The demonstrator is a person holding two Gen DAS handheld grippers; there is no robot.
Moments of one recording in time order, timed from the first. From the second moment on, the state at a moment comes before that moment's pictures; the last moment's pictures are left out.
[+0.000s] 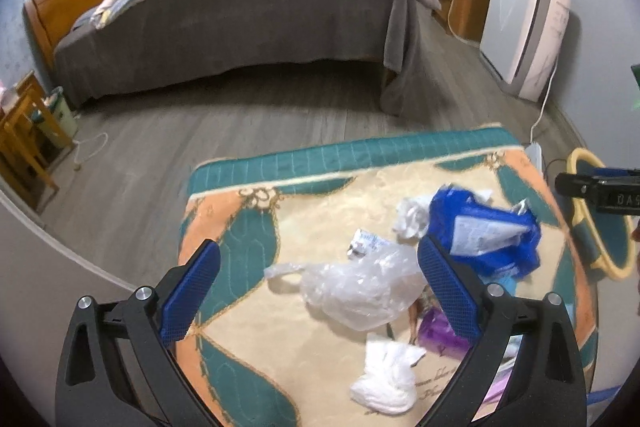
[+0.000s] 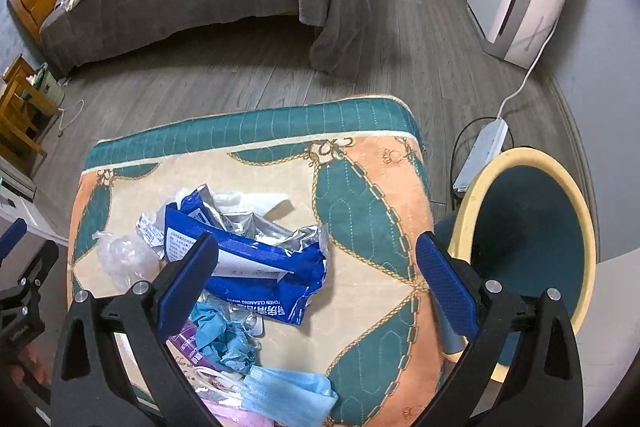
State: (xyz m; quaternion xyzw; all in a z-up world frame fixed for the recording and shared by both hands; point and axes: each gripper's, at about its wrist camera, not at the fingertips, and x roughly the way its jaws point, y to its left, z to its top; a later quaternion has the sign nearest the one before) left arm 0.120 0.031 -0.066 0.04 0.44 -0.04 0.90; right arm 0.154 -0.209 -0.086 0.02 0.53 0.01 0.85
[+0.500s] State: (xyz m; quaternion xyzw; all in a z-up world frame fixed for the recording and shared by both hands) left arm 0.138 0.013 -0.116 0.07 0.50 -0.09 0.86; right arm 0.162 -0.216 -0.151 0.06 0.62 -0.03 0.78
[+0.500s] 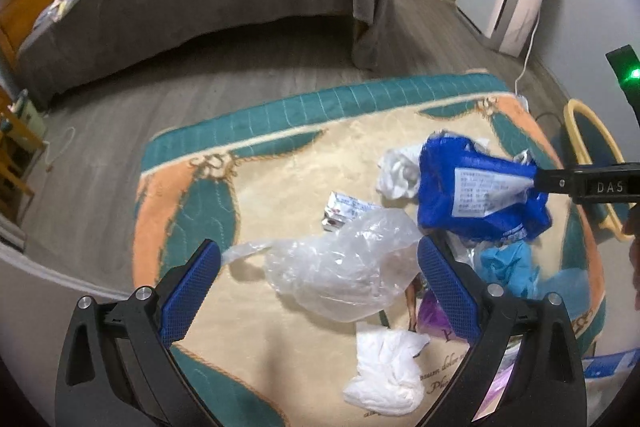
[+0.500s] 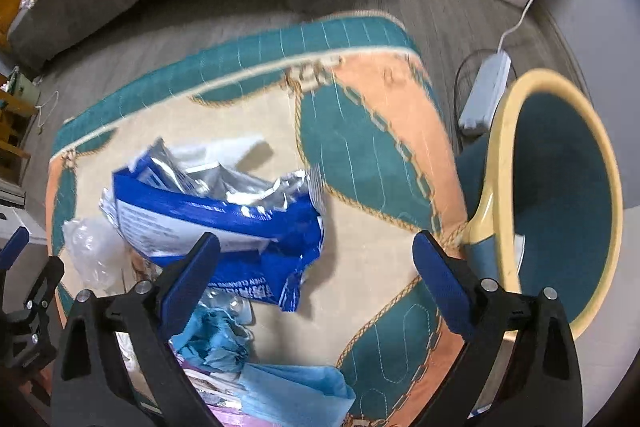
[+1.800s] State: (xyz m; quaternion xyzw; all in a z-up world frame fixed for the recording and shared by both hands) left arm 0.108 -0.068 -0.025 0.15 0.36 -0.19 0.90; right arm 0.096 -0.283 -0.054 0.11 0.49 -0.04 0.87
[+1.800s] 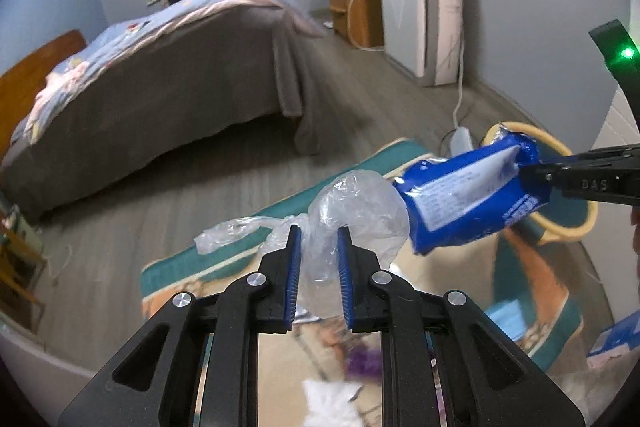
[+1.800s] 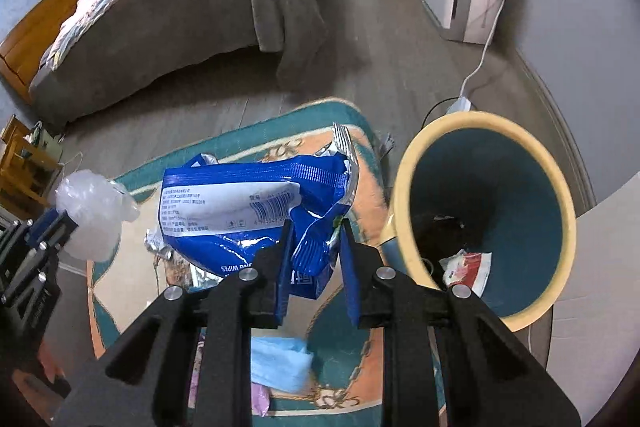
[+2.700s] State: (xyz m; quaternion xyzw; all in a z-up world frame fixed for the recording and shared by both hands) left arm 0.114 -0.144 -0.017 0.09 0.36 -0.20 0.91; right arm 0.075 -0.371 -0.035 0.12 0.44 -0.10 0.88
